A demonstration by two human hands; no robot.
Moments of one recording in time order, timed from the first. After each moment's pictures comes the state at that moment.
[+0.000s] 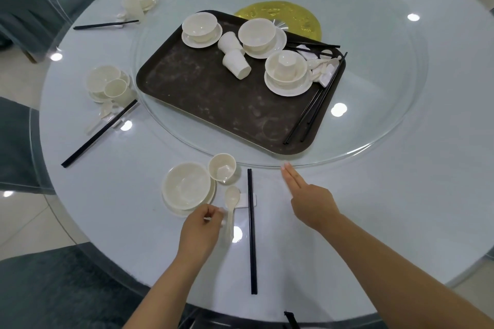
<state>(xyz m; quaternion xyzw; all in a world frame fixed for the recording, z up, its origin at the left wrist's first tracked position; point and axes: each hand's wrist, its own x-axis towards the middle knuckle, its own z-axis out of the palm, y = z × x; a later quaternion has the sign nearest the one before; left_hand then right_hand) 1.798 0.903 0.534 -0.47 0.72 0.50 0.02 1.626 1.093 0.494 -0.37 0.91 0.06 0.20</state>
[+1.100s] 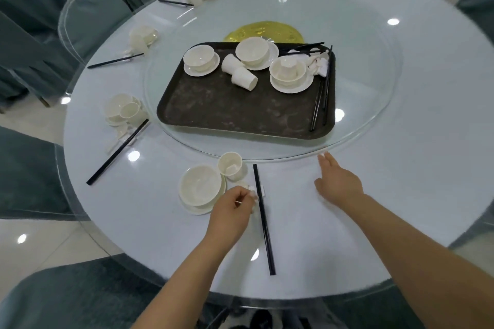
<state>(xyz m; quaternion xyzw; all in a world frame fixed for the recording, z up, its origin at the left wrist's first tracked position) 1.795 0.932 0.589 -0.33 0.78 0.53 0.03 1.628 1.128 0.526 -0.14 0.96 -0.08 0.24</state>
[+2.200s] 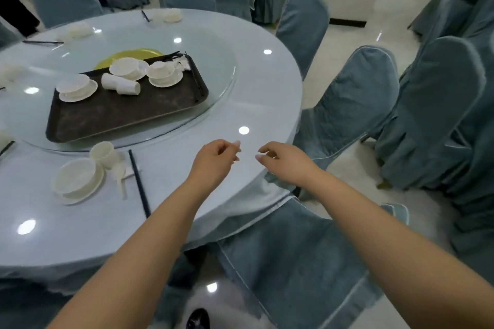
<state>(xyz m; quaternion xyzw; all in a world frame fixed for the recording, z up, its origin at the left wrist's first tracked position) 1.829 1.207 0.659 -0.09 0.84 0.53 0.04 1.809 1.389 0.656 -0.07 0.94 -0.31 0.14</state>
